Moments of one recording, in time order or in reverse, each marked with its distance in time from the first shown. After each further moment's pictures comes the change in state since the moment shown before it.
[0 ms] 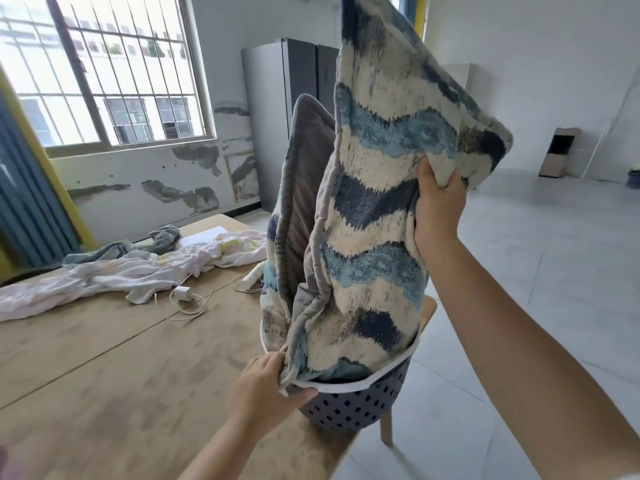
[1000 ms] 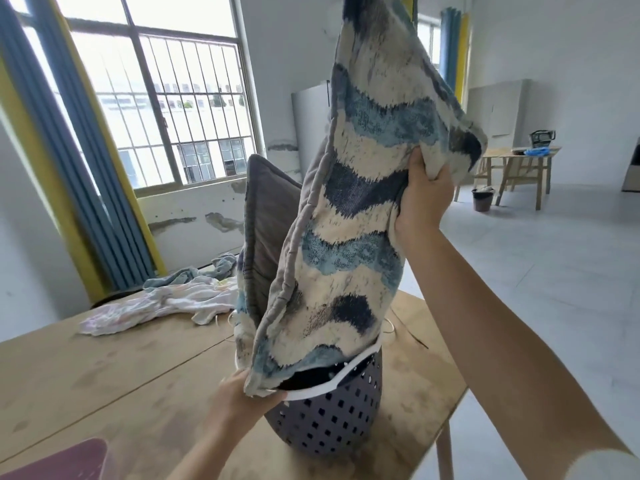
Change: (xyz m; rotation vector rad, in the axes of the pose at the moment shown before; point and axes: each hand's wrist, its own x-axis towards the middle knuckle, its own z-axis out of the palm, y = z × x) left_hand -0.019 -0.047 -0.079 -0.225 0.080 -0.416; right_hand -0.015 -0.031 0.075 0.325 0.007 0.060
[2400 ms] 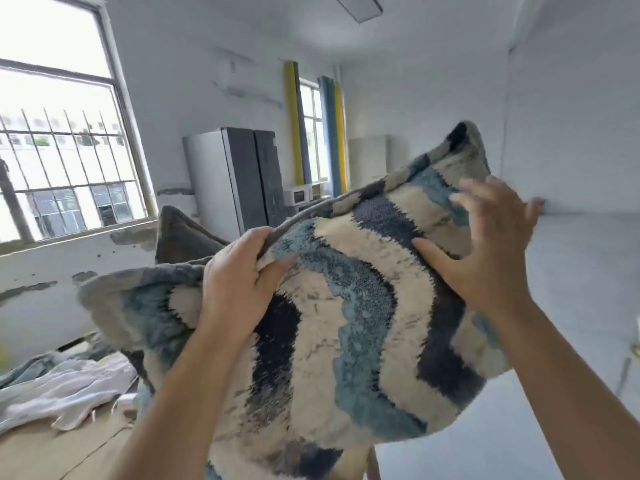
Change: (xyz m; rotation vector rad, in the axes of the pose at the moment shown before) left_hand 0.012 0.253 -0.071 -0.231 0.384 0.854; right_hand -0.002 -0.114 -0.141 -1.357 -0.048 -1.018
